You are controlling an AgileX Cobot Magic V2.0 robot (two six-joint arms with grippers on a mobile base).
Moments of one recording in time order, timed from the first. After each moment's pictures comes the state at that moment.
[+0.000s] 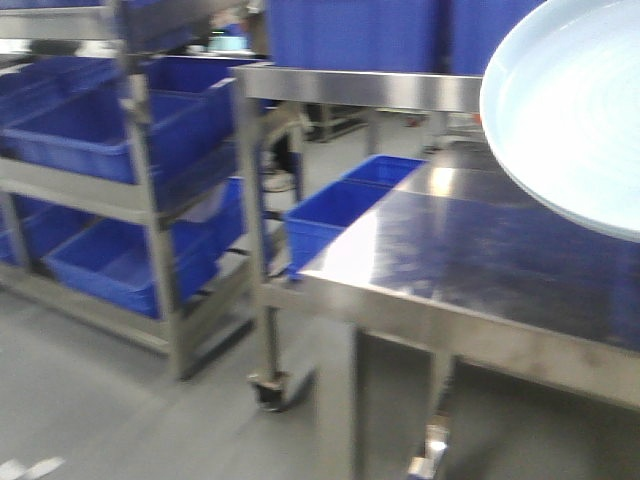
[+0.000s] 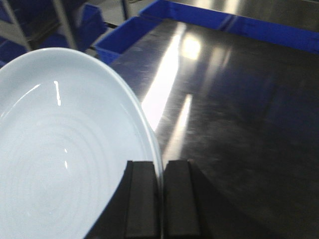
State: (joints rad) left arm -0.16 0.45 -0.35 0.10 0.32 -0.20; right arm 0.06 0.65 -0.54 -0.10 0.35 0.18
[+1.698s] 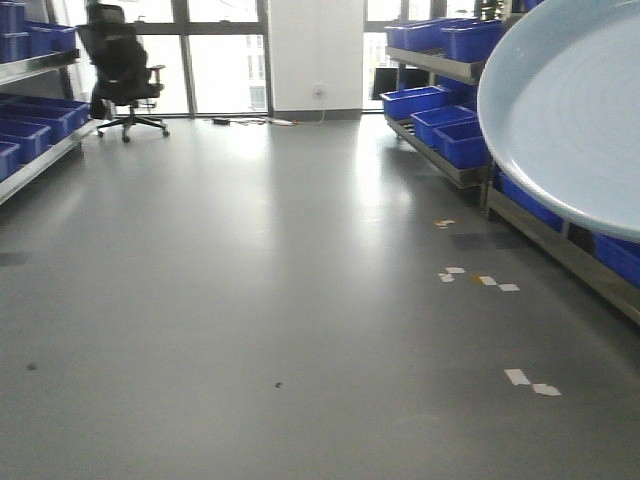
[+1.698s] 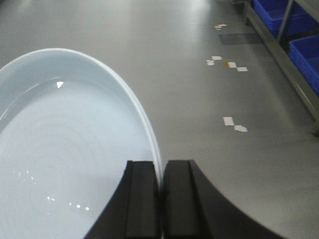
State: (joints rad) left arm -0.16 0.45 -0.35 0.10 0.32 -0.20; right arm 0.06 0.65 -0.54 -0.10 0.35 0.18
